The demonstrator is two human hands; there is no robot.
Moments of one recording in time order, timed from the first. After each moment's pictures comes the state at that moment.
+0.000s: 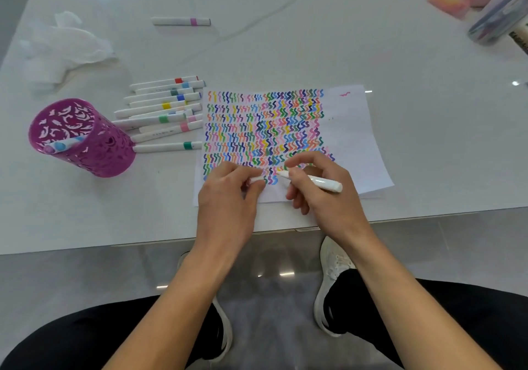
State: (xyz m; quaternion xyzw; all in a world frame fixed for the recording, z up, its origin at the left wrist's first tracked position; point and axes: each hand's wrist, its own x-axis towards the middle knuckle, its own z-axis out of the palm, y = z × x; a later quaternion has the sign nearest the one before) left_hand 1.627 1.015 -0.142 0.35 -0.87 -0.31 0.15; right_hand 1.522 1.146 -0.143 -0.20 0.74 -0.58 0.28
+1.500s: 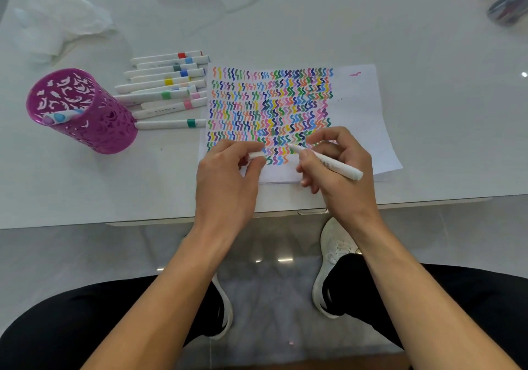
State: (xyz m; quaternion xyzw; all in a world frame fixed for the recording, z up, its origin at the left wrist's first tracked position) left_hand 1.632 1.014 -0.134 0.36 -0.84 -0.36 0.17; right_hand 1.528 1.149 -0.140 -0.18 0.70 -0.65 0.23
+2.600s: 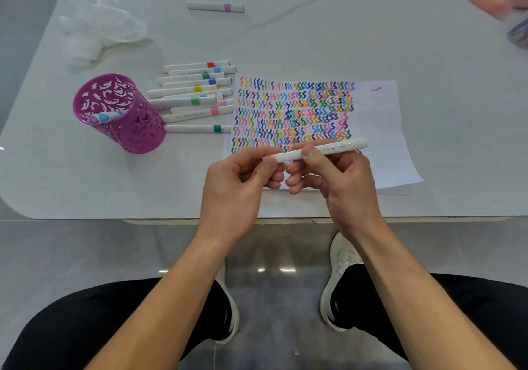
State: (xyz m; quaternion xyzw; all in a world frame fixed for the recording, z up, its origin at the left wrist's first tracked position) left_hand 1.655 1.006 -0.116 0.35 -0.65 -0.64 0.20; right_hand 1.545 1.120 -0.125 -0.13 0.59 -0.72 0.34
